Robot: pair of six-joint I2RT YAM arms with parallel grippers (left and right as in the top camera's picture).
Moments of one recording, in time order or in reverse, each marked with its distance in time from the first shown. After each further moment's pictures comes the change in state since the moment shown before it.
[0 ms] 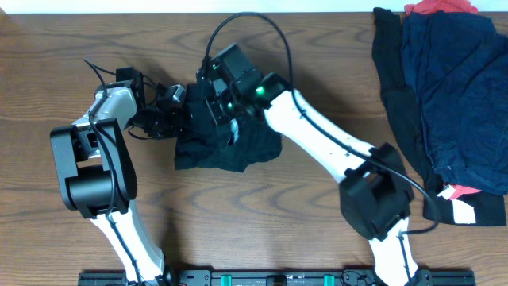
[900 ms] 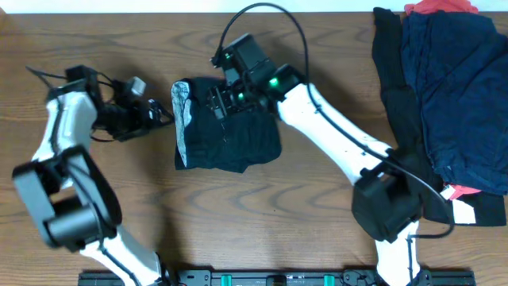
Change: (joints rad) left arm 0.192 -0.231 0.019 -0.146 -0.012 -0.056; right arm -0.075 -0.079 0.002 -0.066 -0.028 0.034
